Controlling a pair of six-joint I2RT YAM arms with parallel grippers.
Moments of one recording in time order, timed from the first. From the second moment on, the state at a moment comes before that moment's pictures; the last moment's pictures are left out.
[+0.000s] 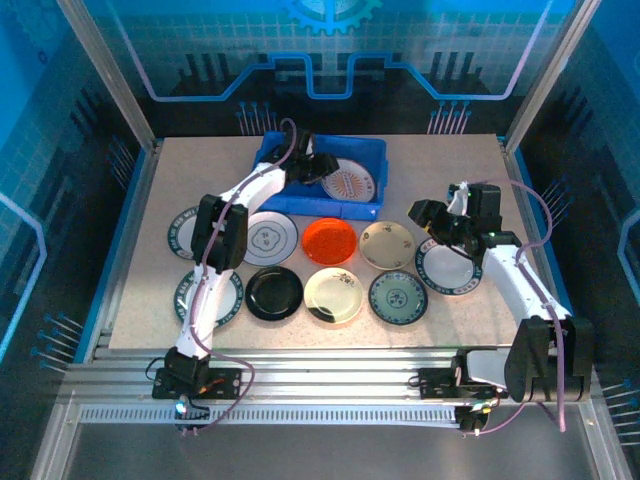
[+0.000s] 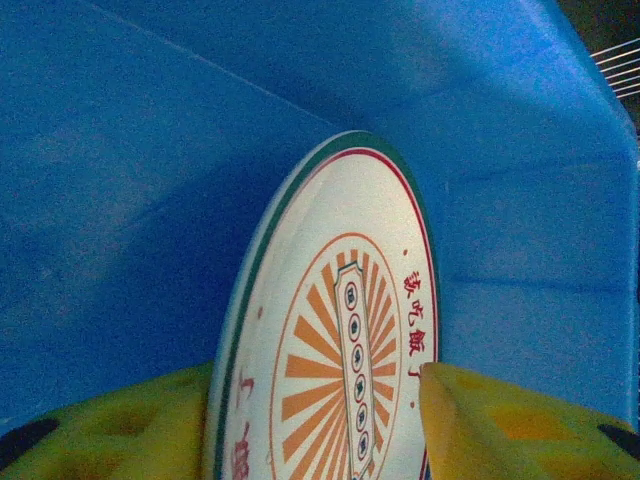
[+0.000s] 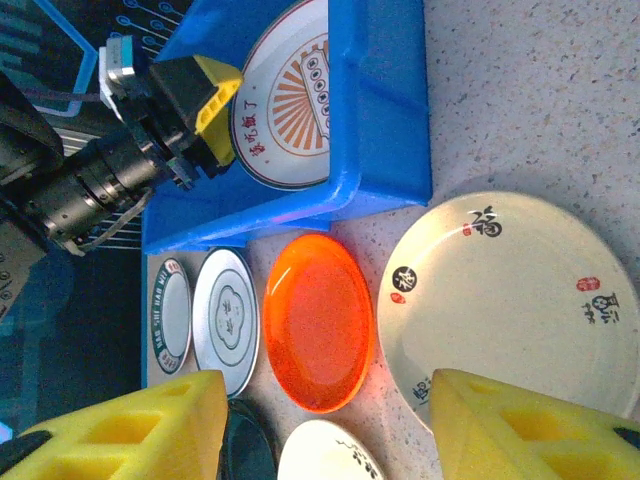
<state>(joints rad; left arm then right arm) -0.33 2.45 2.10 -0.39 0.32 -0.78 -0.02 1.25 0.83 -0.28 -0.60 0.68</state>
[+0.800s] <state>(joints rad) -0.35 2.52 2.20 -0.50 0.24 -0.68 -0.01 1.23 0.83 -0.38 -0.51 0.61</state>
